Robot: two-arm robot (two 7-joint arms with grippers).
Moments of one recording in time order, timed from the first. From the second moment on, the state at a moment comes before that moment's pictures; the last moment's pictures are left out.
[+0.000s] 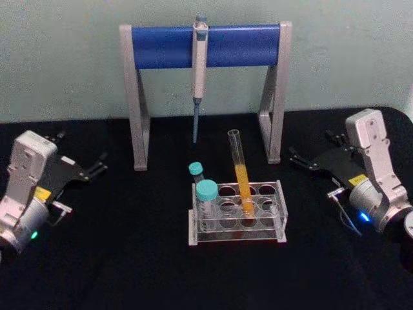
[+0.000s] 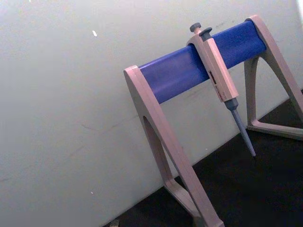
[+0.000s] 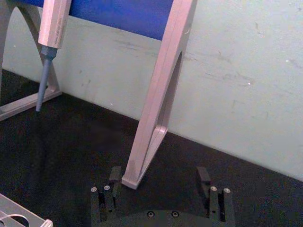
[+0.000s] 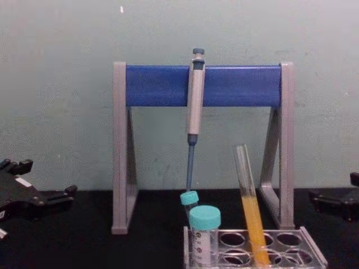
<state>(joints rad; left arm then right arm) -0.20 0.60 0.45 -1.41 -0.25 -0.12 0.03 0.25 0.44 -0.37 -1.36 0.24 0.01 0.11</state>
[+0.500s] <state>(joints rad) -0.20 0.60 0.45 -1.41 -0.25 -0.12 0.03 0.25 0.44 -0.37 -1.36 0.24 0.01 0.11</state>
